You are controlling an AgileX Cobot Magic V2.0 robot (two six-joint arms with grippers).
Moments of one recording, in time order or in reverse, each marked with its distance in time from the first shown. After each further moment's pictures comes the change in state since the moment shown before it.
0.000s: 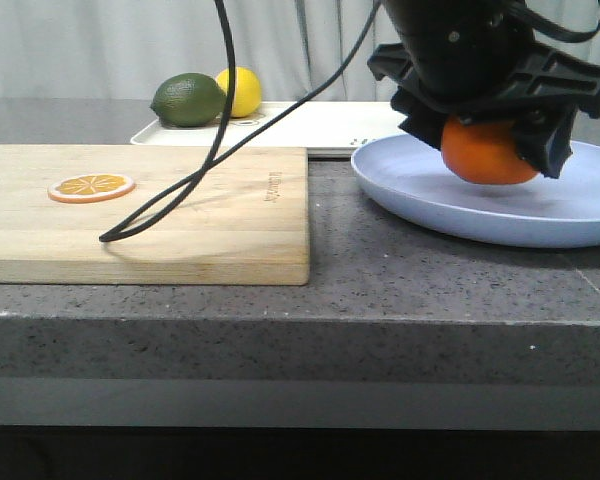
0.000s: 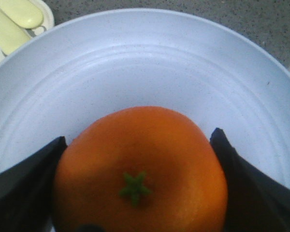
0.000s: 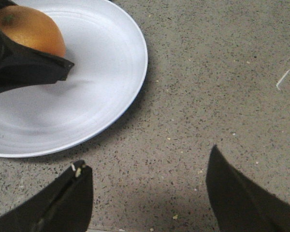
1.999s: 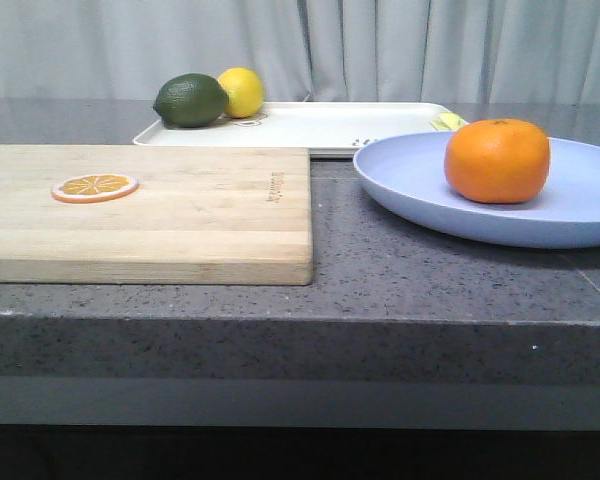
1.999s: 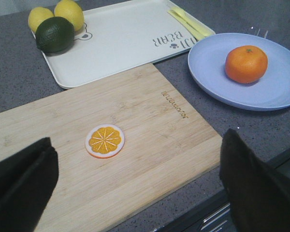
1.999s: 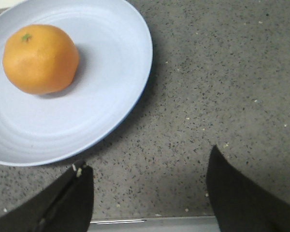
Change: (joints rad) left arm 0.299 -1.471 1.065 0.079 0.061 -0.078; right arm -0.002 0.031 -0.048 0.051 0.082 0.204
